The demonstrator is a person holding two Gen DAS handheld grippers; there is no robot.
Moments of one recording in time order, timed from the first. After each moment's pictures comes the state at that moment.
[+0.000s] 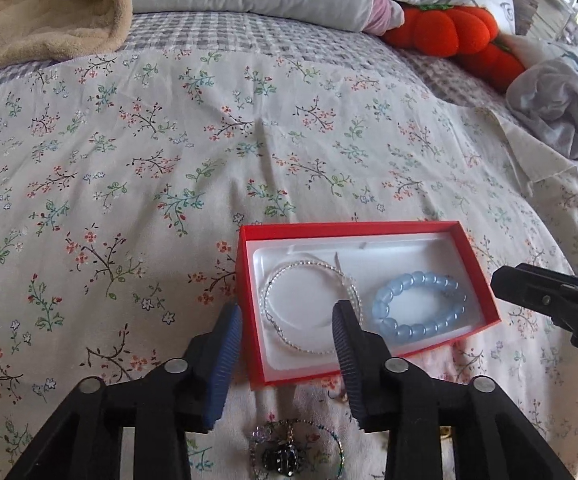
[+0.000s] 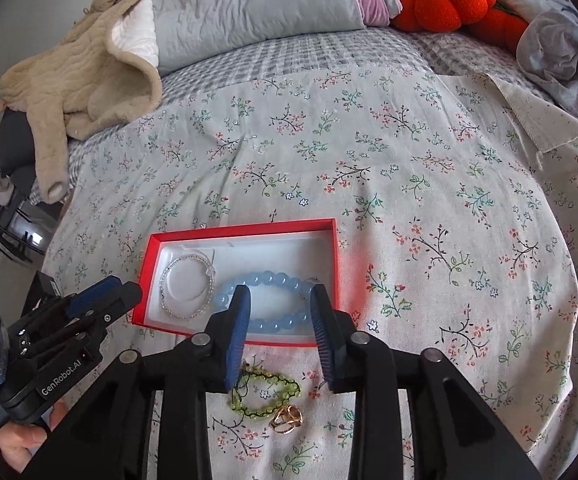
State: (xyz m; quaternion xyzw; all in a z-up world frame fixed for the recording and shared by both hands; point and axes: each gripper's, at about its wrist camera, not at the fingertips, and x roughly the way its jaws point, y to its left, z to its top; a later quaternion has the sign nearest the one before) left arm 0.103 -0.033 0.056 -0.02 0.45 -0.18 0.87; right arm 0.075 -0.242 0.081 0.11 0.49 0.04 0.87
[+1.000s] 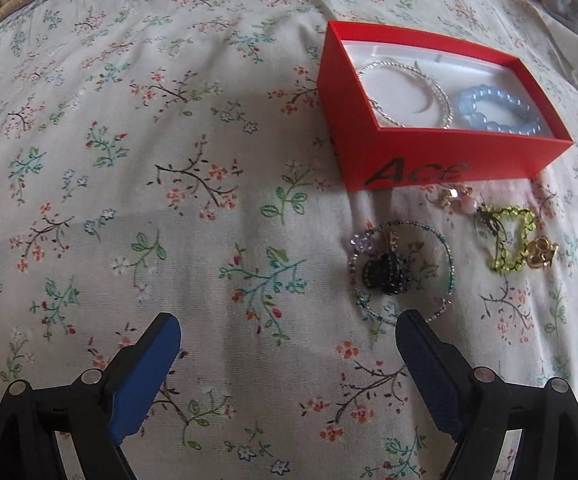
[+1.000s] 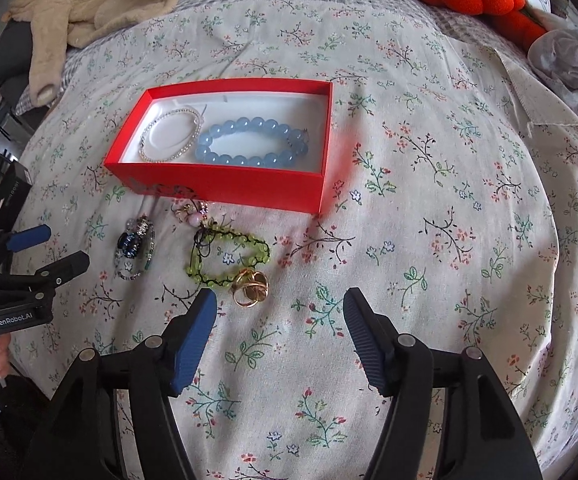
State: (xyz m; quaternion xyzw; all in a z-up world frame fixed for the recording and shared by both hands) left arm 0.052 0.006 0.001 0.06 0.56 -0.14 0.82; right arm 0.009 -0.226 0.034 0.00 0.57 0.03 0.82
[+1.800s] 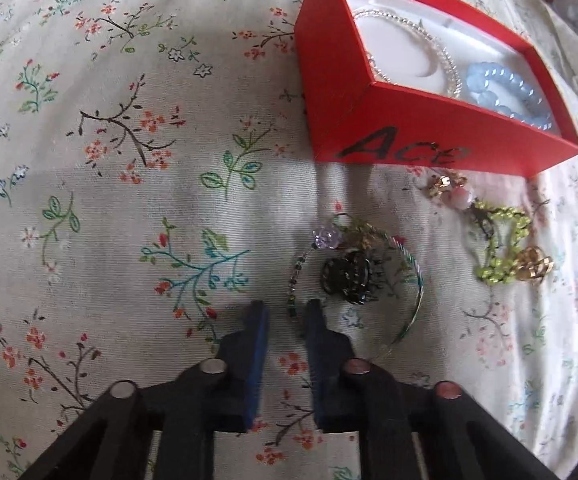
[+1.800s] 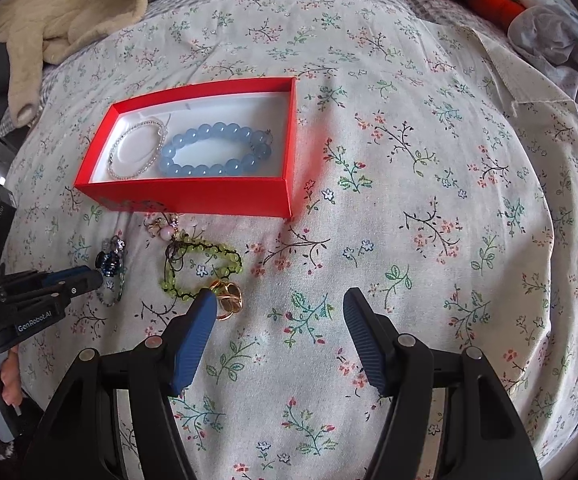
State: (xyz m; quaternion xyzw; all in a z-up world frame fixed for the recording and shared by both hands) left arm 0.071 -0.015 -0.032 0.00 0.62 -0.15 0.77; right arm 0.021 -0.243 0.033 0.04 0.57 0.00 0.82
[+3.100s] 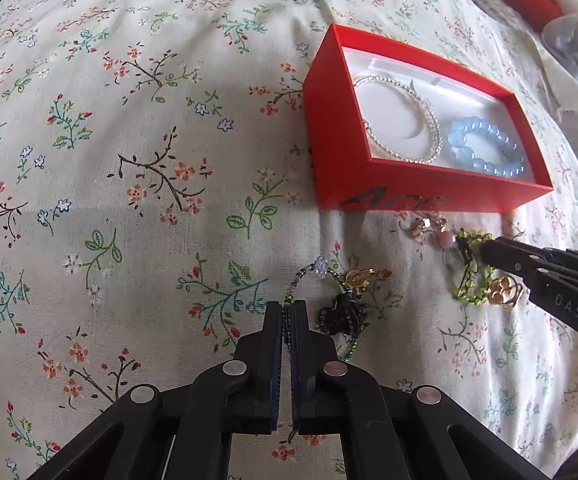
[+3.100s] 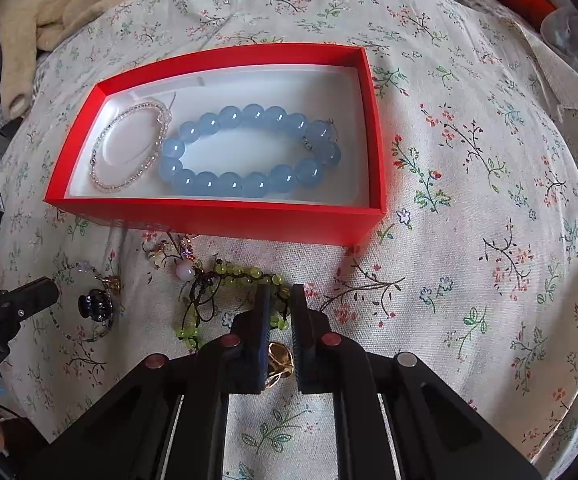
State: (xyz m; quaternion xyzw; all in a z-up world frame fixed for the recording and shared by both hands) left arm 0.070 0.015 -0.002 -0.03 0.59 -0.16 0.79; right arm 0.071 -0.207 -0.009 0.04 0.60 0.02 0.80
